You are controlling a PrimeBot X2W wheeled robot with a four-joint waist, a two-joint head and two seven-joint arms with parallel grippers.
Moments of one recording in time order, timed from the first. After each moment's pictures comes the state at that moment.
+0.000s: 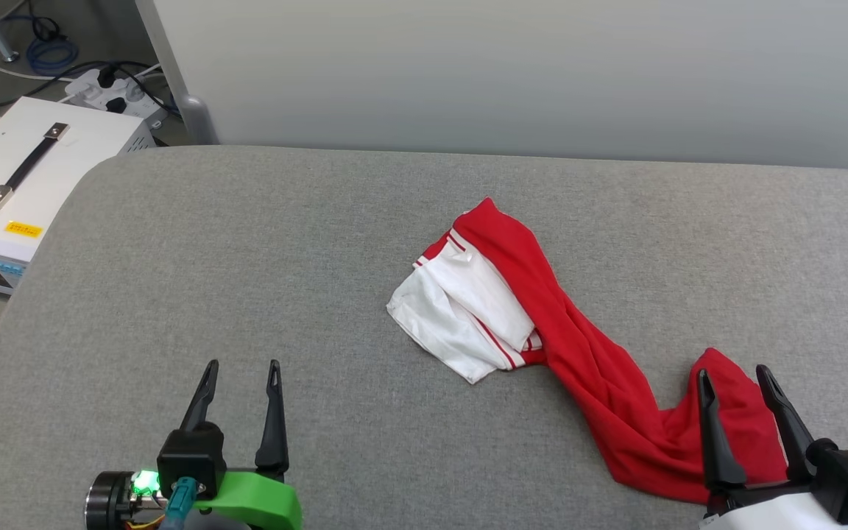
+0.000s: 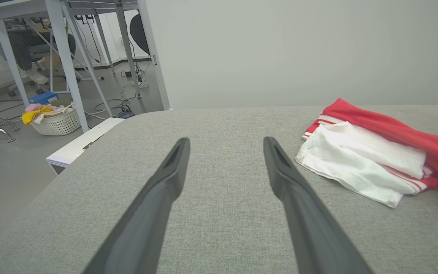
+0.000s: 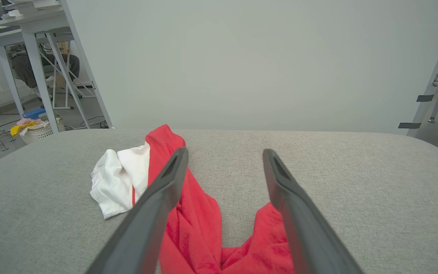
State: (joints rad) left arm 0.05 0.12 -0.12 0.09 -0.09 0.08 -0.26; right arm 0.17 -0.05 -0.01 -0.07 0.14 0.13 -0.26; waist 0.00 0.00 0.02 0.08
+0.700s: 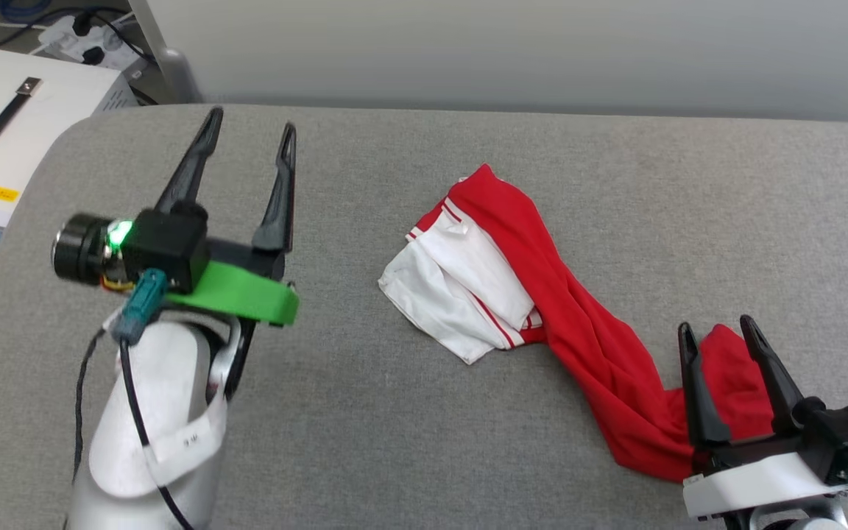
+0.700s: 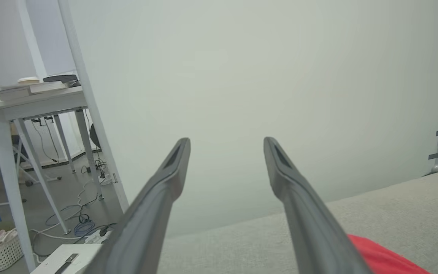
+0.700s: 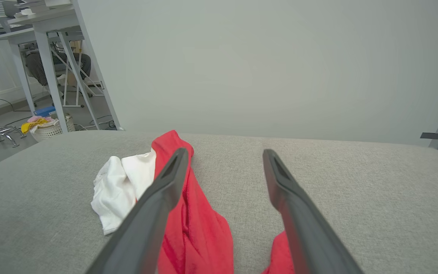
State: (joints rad) left arm -0.42 0.16 -0.12 0.12 -0.07 -0.10 -0.26; right arm 0.08 -0.05 0.02 -0.09 0.12 0.13 -0.26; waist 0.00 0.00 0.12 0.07
